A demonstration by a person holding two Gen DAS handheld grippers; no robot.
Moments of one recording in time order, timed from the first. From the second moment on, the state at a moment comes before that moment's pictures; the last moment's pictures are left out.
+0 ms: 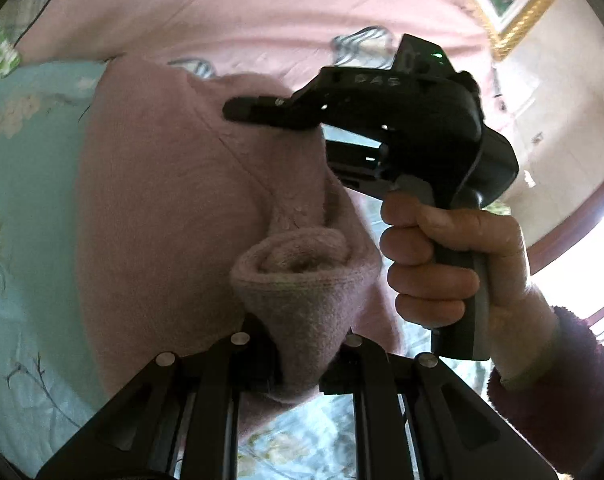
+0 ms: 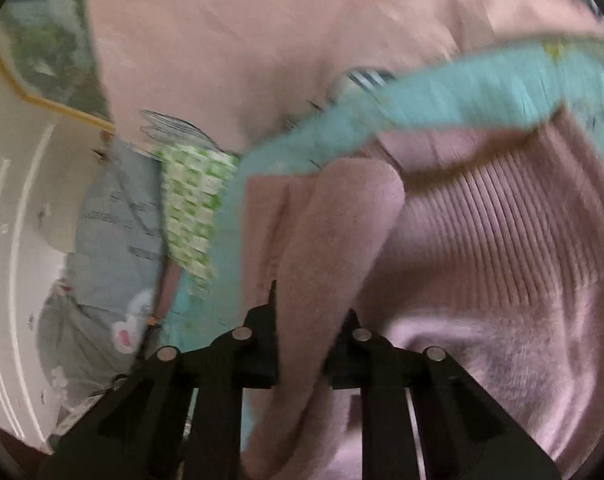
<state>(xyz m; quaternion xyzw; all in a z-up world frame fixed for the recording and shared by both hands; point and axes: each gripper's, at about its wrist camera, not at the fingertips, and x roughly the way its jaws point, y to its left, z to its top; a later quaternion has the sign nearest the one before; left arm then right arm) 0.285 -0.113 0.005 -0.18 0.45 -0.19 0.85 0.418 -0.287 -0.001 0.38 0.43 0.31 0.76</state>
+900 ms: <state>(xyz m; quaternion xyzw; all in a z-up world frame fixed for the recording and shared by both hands) 0.324 -0.228 -0.062 -0.10 0.53 -0.29 0.79 0.339 -0.384 -0.045 0.32 0.44 0.14 0.83</state>
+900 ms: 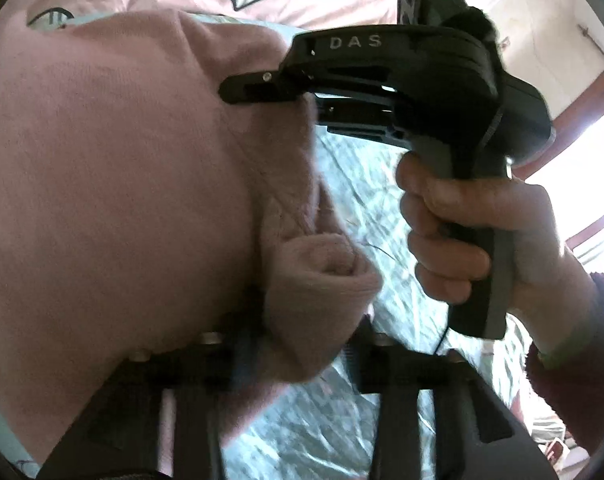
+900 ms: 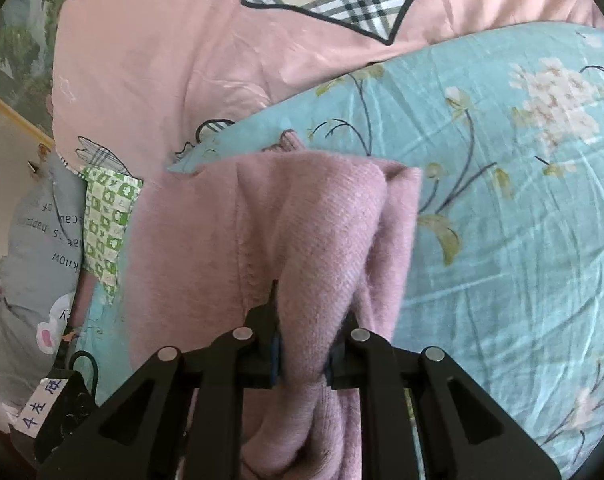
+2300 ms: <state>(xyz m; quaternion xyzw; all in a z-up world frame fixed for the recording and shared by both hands) 0.485 -0.054 -0.049 -0.09 0.51 -0.04 0.85 0.324 -0.390 -0.060 0.32 0.43 0.05 0.84</state>
